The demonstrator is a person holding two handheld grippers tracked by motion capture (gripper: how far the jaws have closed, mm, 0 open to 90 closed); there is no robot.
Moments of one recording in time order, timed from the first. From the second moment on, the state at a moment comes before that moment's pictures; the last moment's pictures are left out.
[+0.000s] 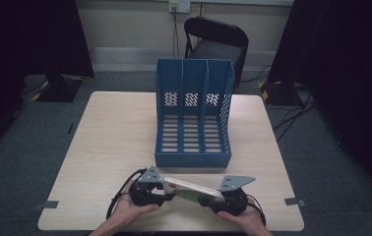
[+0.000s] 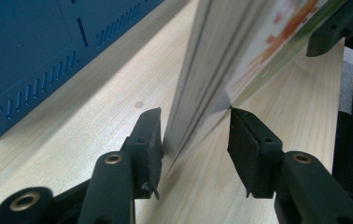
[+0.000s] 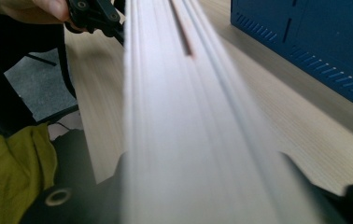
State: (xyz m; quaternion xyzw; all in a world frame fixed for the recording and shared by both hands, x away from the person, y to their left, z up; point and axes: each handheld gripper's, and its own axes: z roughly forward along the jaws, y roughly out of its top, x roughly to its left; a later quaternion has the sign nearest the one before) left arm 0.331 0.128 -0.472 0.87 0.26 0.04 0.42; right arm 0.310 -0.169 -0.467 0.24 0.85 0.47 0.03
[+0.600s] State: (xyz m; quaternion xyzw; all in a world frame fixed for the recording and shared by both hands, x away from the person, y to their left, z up) left arm 0.335 0.129 -0.474 0.86 0.26 0.05 0.43; right arm 0.307 -0.162 -0.468 0.24 0.85 0.47 0.04
